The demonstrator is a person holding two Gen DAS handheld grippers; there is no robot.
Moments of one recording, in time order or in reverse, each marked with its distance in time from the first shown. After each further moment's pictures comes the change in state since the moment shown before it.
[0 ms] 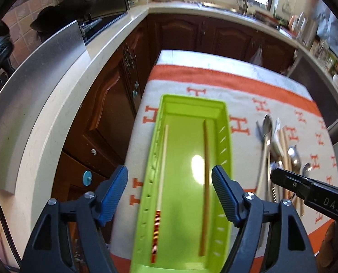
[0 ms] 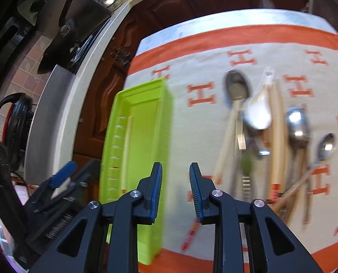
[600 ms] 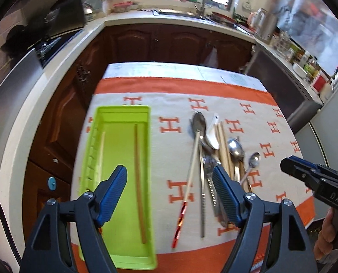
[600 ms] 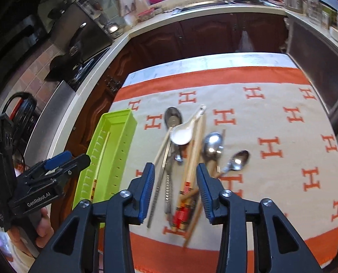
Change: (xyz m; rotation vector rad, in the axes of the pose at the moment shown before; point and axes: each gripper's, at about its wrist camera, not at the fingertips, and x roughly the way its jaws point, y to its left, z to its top) left arm -0.046 -0.085 -0.011 0.120 -0.013 -0.189; right arm -0.143 -0.092 -0.038 -0.094 -0.201 -0.083
